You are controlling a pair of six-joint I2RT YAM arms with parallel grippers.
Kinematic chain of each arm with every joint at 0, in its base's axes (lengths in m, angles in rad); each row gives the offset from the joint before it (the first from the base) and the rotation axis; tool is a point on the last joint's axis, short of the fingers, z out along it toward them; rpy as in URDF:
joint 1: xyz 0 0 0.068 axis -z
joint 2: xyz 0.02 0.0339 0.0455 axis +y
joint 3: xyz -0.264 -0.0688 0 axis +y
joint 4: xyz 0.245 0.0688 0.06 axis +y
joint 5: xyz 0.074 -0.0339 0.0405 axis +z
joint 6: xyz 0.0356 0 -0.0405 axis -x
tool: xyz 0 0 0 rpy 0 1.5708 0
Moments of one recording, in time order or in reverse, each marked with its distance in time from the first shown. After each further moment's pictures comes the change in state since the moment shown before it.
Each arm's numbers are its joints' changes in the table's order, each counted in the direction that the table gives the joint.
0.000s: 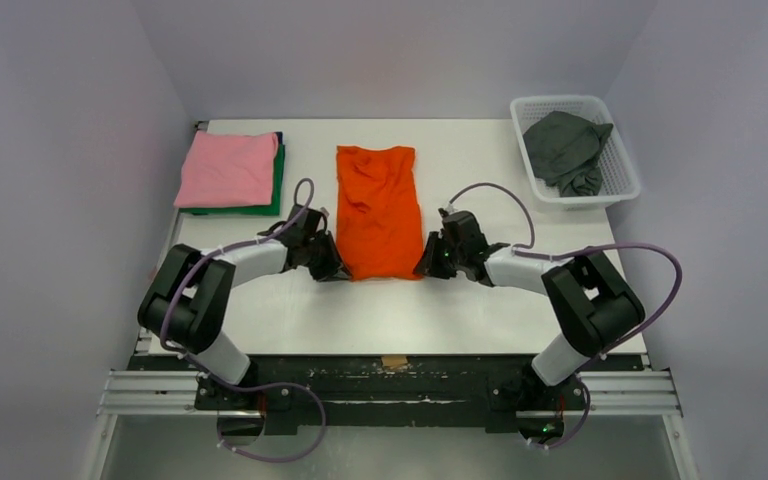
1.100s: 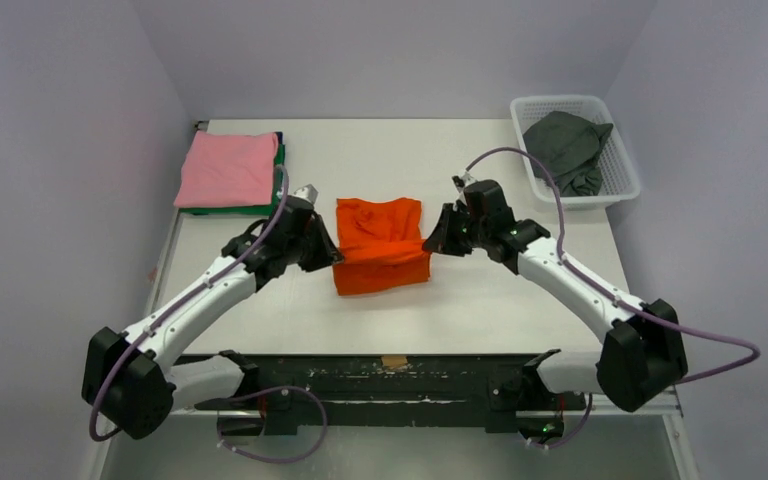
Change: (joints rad) left arm 0.152 -0.499 -0.060 0.314 0.262 0.032; right arm 0.011 -0.354 -0.192 0.454 0.027 0.056
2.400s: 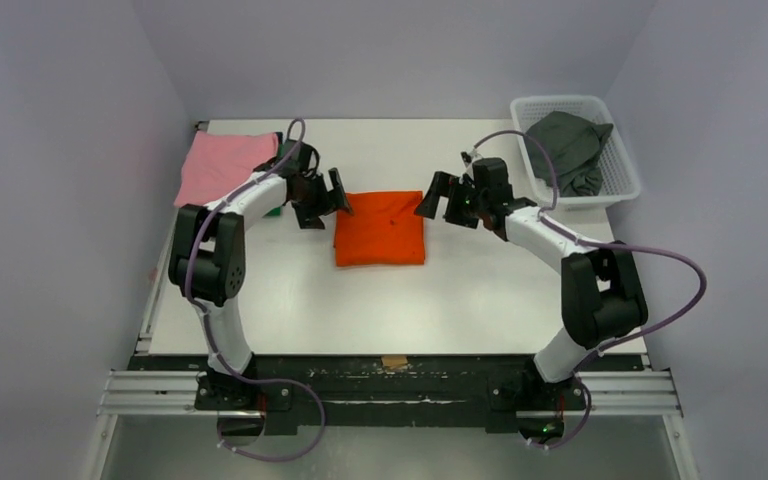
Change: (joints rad) left arm -0.307 0.773 -0.550 0.033 -0.221 -0.202; right arm 0.212 0.411 -0.191 -0.286 0.077 0.085
